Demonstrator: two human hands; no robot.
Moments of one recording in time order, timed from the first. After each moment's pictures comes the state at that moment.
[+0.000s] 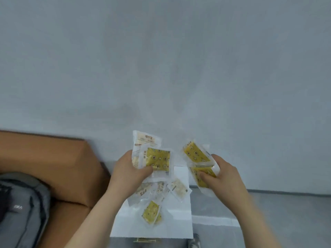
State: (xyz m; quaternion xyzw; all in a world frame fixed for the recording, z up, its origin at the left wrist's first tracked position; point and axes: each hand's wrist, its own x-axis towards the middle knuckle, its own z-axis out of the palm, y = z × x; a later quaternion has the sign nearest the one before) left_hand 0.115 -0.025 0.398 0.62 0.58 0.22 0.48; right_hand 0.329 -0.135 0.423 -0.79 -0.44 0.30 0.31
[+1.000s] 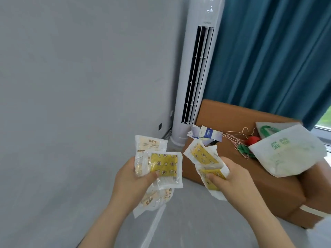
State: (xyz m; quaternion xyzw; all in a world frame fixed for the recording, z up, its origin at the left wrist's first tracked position) left_hand 0.499 -0.507 0.543 0.78 0.07 0.06 0.62; right_hand 0.492 -0.751 0.564 -0.91 0.01 -0.07 0.40
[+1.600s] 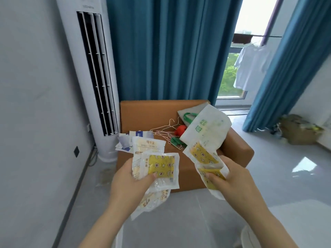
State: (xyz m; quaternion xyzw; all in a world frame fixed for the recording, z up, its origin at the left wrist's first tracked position) left_hand 0.759 -0.737 0.542 0.77 -0.17 -0.10 0.60; right_hand 0.618 -0.933 0.565 -0.87 0.26 -0.21 0.36
